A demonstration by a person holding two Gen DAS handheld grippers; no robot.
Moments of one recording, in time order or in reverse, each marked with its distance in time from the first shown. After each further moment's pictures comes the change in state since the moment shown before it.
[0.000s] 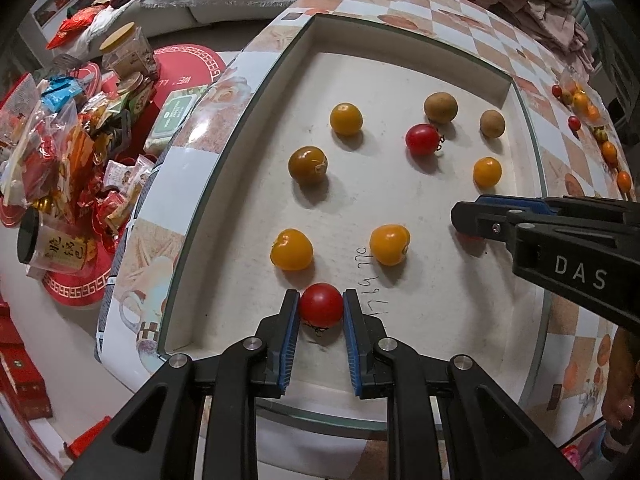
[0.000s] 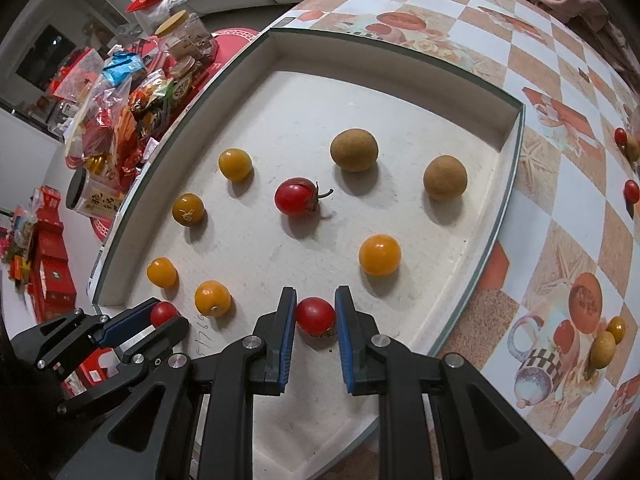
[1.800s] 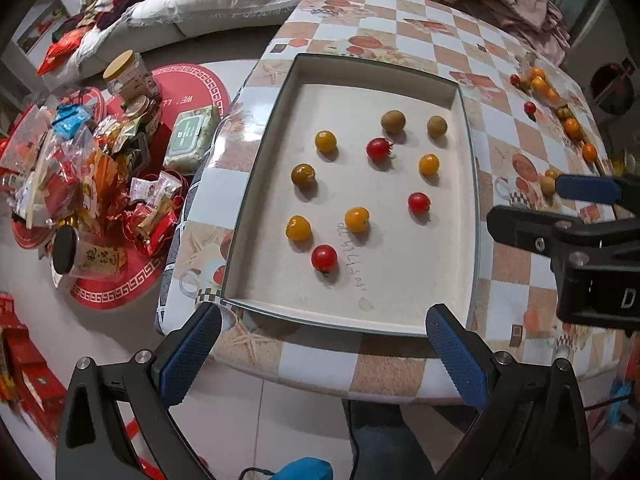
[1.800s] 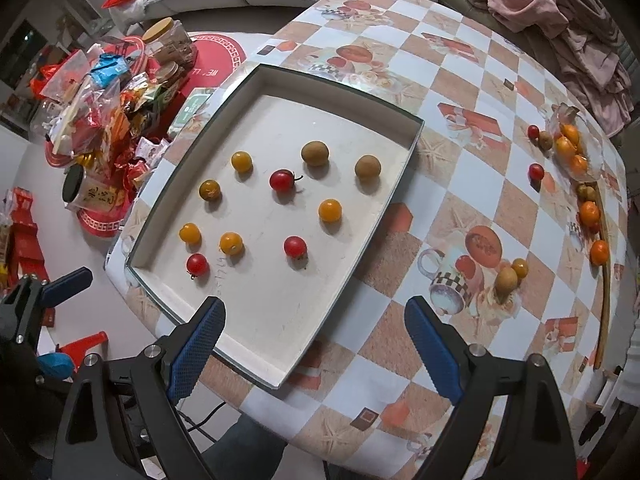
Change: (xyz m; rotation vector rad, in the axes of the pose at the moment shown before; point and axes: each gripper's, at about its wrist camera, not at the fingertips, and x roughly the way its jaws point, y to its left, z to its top) left arm -0.087 -0.010 -0.008 0.102 0.036 0.018; right arm -0.105 0.012 -0.026 0.029 0.027 -0.152
